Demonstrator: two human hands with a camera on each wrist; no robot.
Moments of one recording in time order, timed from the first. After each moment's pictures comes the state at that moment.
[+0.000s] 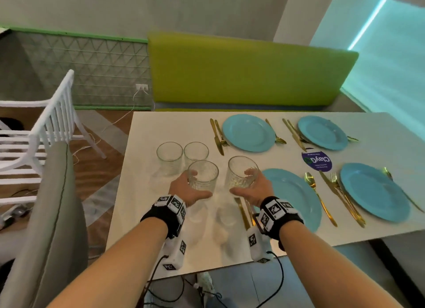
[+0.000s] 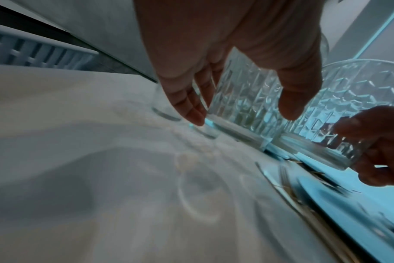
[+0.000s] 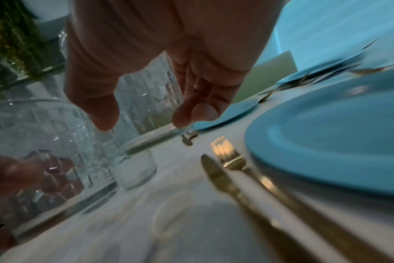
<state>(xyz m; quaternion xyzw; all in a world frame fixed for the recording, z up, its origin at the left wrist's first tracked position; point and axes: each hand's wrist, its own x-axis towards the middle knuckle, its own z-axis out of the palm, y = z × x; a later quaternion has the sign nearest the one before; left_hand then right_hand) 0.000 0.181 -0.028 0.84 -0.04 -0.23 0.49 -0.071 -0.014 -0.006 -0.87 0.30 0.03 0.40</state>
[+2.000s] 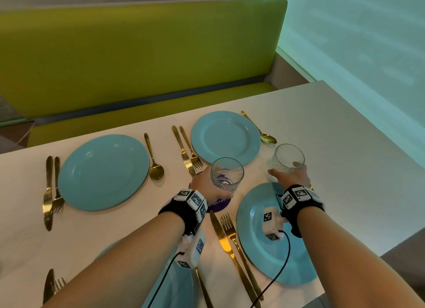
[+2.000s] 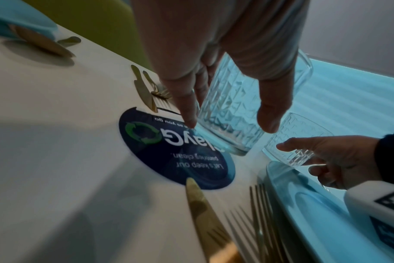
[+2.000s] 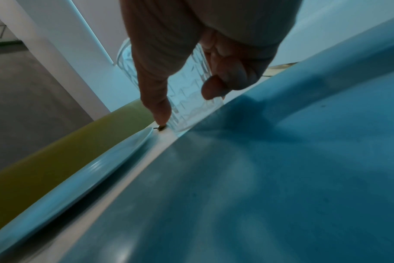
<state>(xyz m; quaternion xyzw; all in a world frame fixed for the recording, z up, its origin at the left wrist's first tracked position) 0.038 -0.335 -0.043 0.84 -0.18 -0.34 0.39 -0.065 -0.543 -0.050 -0.66 0.62 -0.09 0.42</state>
